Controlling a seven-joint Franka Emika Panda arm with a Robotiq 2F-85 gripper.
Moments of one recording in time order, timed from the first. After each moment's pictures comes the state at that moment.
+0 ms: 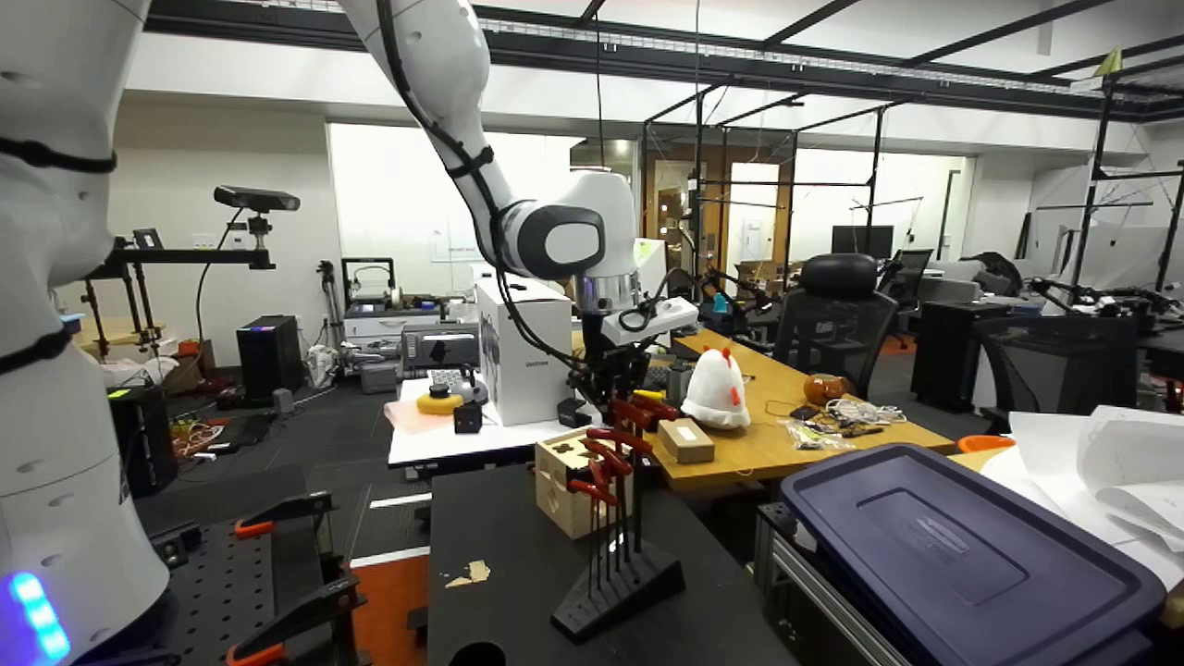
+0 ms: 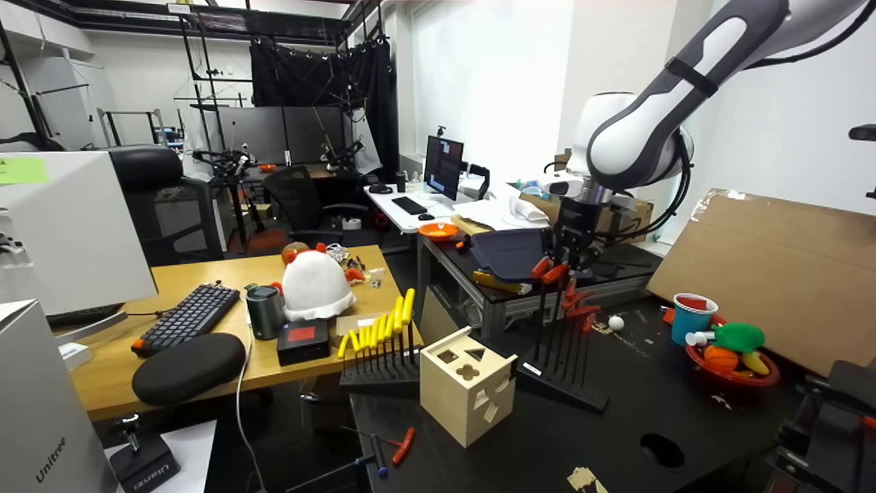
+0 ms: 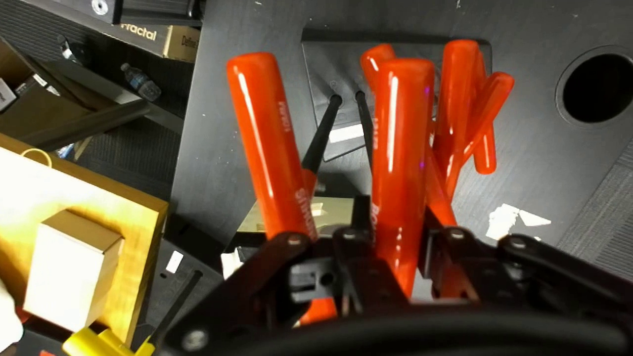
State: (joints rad) arm -0.19 0.38 0.12 -2.19 -0.02 2.70 -1.65
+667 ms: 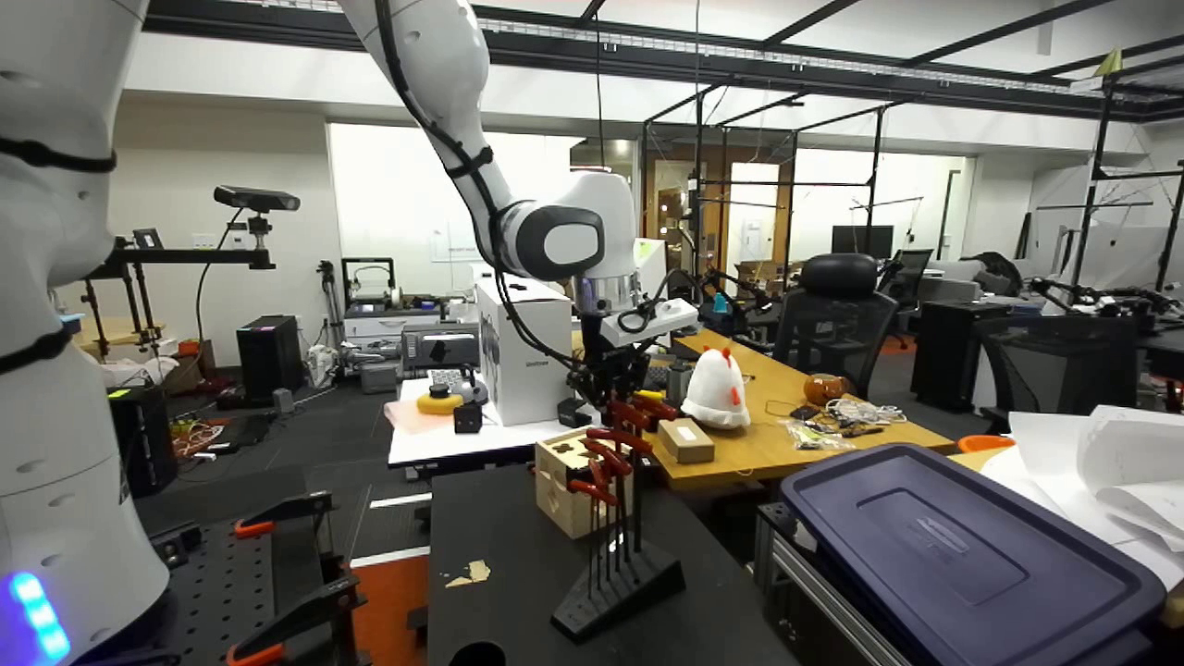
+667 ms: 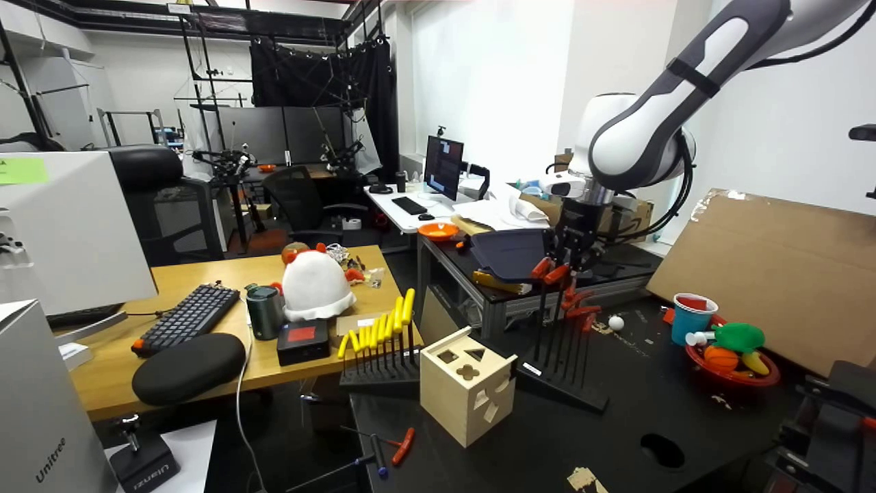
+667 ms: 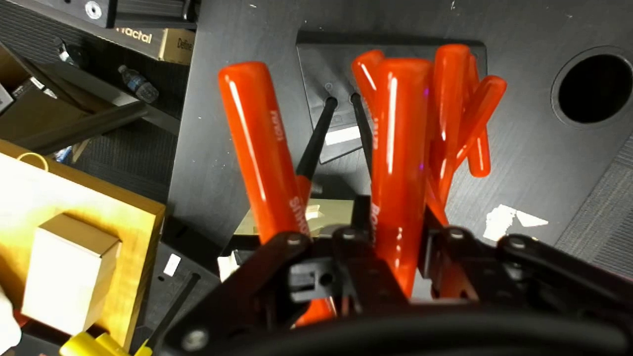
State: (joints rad) arm -0.19 0.38 0.12 -2.20 -0.02 2.70 -1.65
